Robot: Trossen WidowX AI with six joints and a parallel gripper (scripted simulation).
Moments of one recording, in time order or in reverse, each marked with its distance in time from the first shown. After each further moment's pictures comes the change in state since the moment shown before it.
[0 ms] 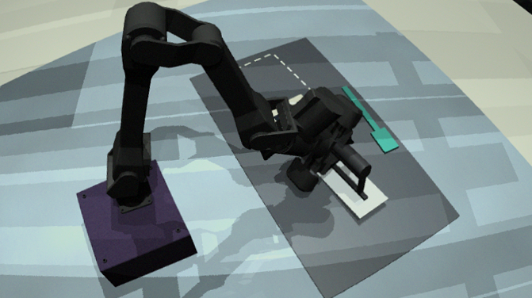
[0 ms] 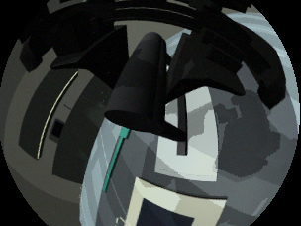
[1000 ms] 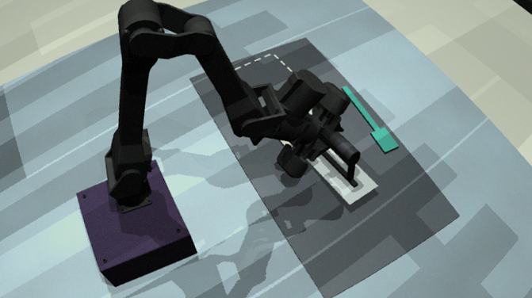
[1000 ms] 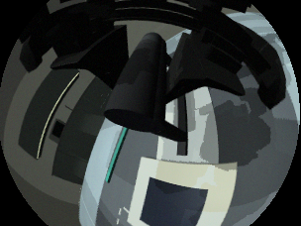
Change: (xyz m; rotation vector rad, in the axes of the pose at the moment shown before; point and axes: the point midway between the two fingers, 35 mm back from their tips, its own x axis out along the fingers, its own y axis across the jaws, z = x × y) arm 0.000 -0.004 0.036 0.003 0.022 -0.003
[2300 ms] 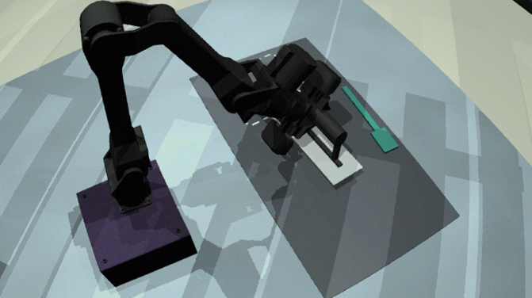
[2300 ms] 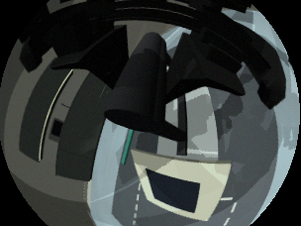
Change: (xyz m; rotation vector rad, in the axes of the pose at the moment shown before) arm -0.032 -0.026 0.033 0.079 -0.088 0.031
